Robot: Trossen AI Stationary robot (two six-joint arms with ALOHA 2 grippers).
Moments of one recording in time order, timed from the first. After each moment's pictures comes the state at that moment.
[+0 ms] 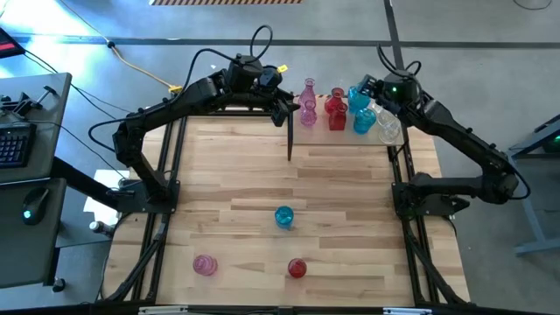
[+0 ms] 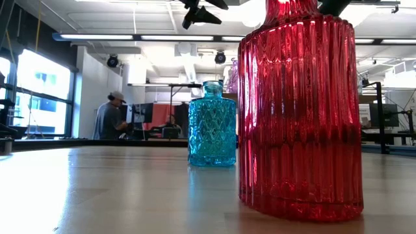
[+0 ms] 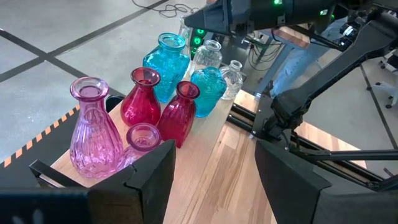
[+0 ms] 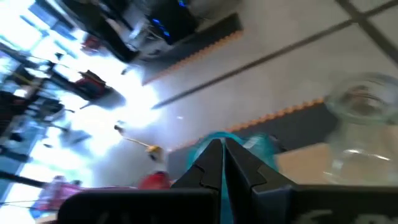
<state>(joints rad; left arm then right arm) 0.42 1.68 1.81 -0.56 0.14 -0.22 -0.77 1.06 1.10 -0.53 0.44 0.86</state>
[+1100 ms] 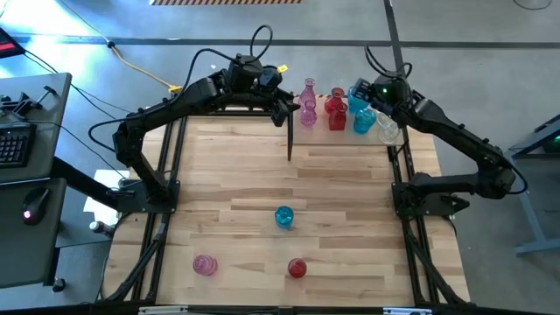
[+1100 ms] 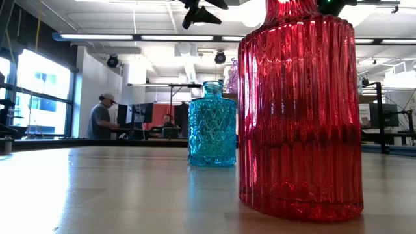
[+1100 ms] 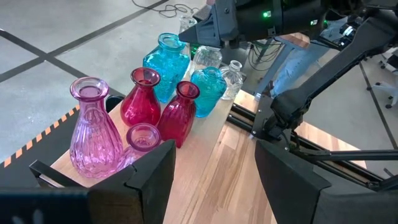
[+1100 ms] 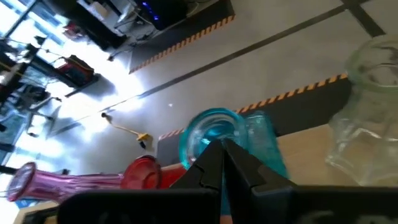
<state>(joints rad) 0.42 1.68 1.81 -0.56 0.14 -0.22 -0.74 1.12 1.11 -0.56 0.44 0.89</state>
